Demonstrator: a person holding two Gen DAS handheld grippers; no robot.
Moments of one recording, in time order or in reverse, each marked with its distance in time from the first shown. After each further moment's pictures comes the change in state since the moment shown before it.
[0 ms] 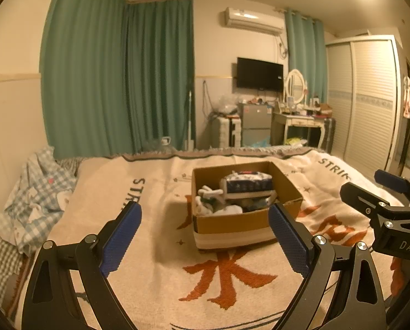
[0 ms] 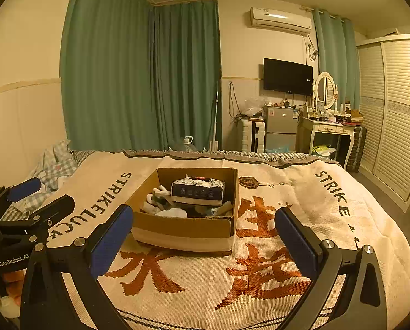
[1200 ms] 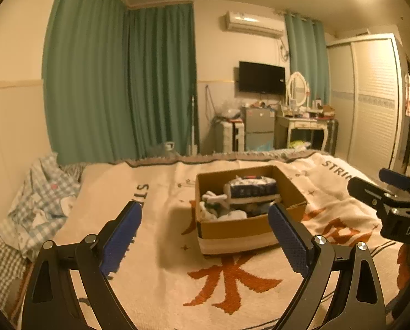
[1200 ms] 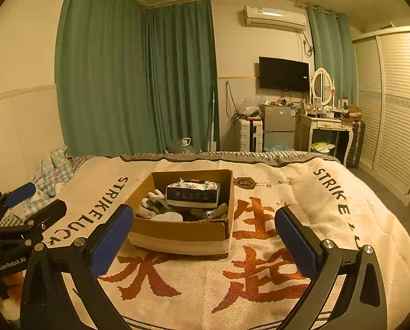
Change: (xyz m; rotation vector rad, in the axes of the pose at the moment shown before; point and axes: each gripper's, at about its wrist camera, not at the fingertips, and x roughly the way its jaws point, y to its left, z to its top) left arm 0.000 -0.001 -0.001 0.016 -0.030 0.020; right arm 0.002 -0.012 0.003 0.027 -0.007 -0.003
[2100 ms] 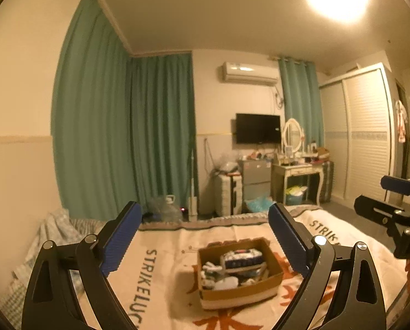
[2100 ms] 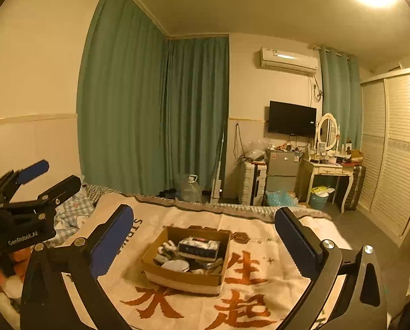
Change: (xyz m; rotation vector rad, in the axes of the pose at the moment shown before) left arm -0.087 0.006 0.104 -0.007 -0.238 0.005; right arm -0.118 0.018 0.110 -0.094 -0.159 0.044
